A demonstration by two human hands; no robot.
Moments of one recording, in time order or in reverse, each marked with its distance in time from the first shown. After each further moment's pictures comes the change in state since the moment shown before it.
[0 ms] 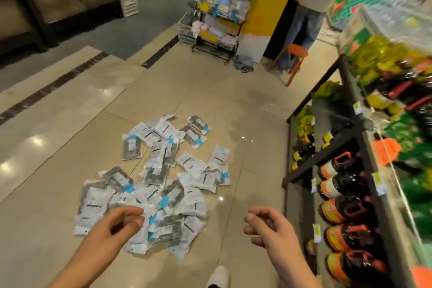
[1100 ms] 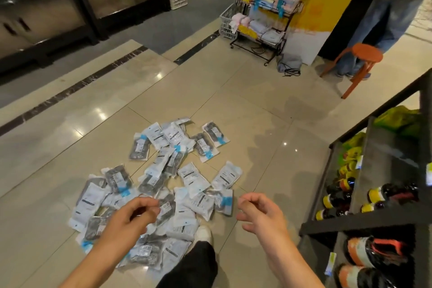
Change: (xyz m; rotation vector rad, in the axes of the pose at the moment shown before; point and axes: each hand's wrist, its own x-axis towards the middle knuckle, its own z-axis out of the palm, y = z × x) left_hand 0.179 0.171 0.254 -0.118 0.245 -0.180; right_hand 0.349 -0.129 -0.118 -0.111 -0.306 0.068
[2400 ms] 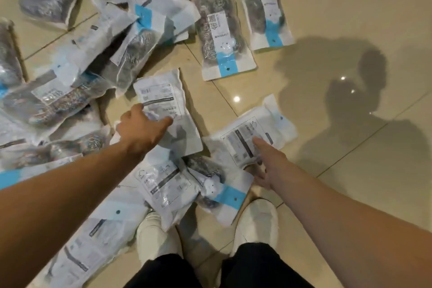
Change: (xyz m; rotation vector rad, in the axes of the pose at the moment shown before) left_hand 0.702 -0.386 0.293 0.315 0.338 -0.498; right_hand 0.802 0.392 0.115 -0.221 0.007 0.749
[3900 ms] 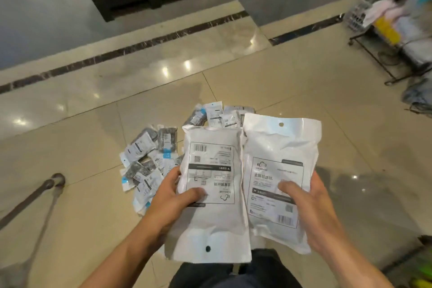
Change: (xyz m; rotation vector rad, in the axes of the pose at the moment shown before) left_hand -0.596 0.054 -0.543 -0.870 -0.221 0.204; right_hand -0.803 0.007 -0.139 -0.274 -0.325 -0.911
